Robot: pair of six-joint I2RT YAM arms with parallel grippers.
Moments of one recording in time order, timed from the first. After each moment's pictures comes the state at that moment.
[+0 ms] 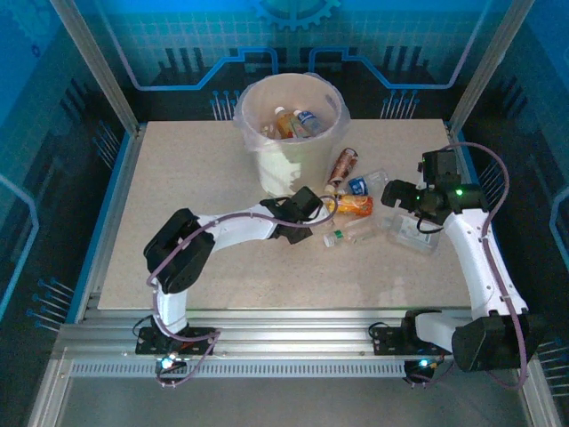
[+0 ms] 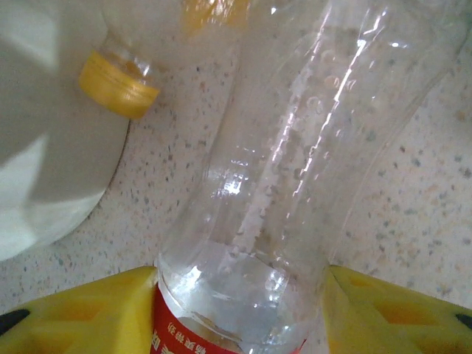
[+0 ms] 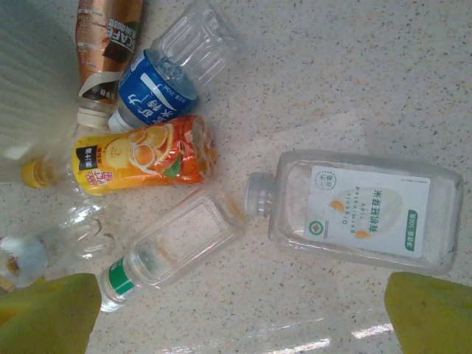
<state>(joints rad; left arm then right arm) -0.80 1.90 1.28 -0.45 -0.27 0.31 0.02 1.18 1.20 -1.03 0.00 0.39</state>
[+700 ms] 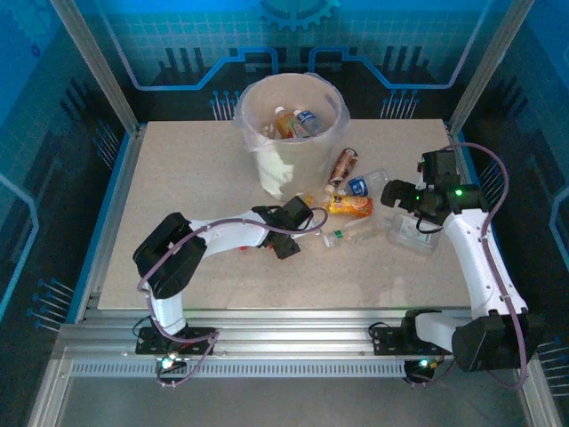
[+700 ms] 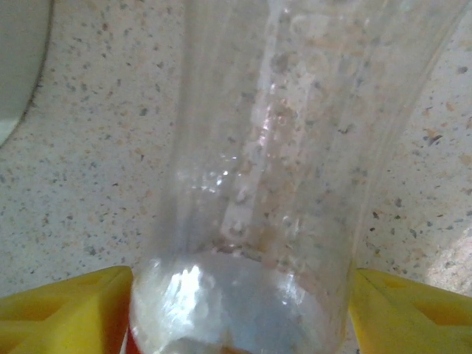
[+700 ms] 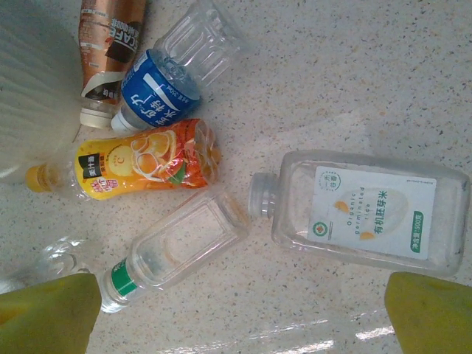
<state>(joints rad) -0.80 1.84 1.17 -0.54 -0.26 0.31 0.02 1.18 1.19 -1.01 -0.01 0.39</state>
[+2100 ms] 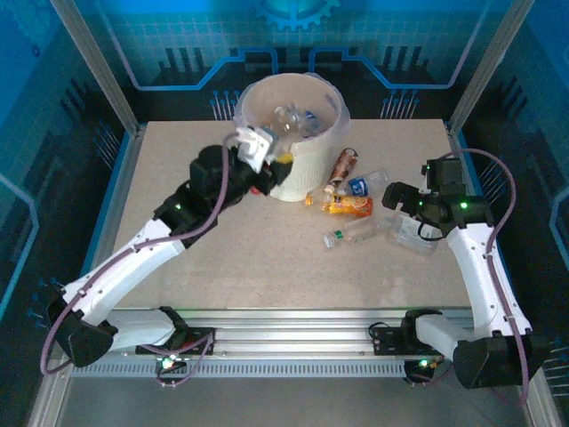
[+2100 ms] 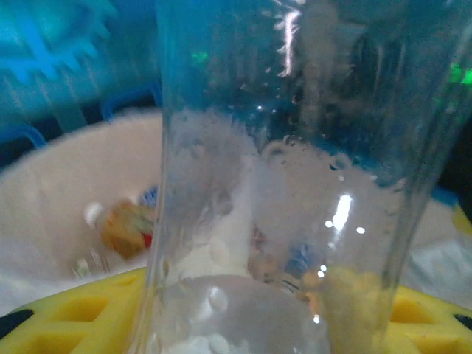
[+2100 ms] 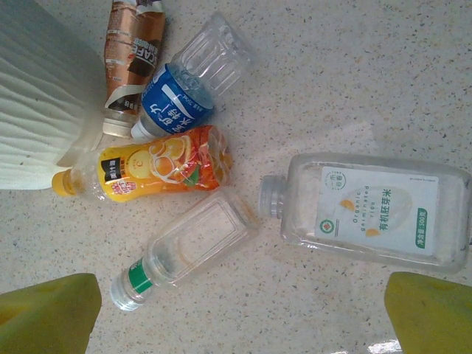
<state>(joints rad) -0.65 1.23 1.26 -0.13 -0.05 0.04 0.02 1.08 1.14 -0.99 -0.03 0.41</state>
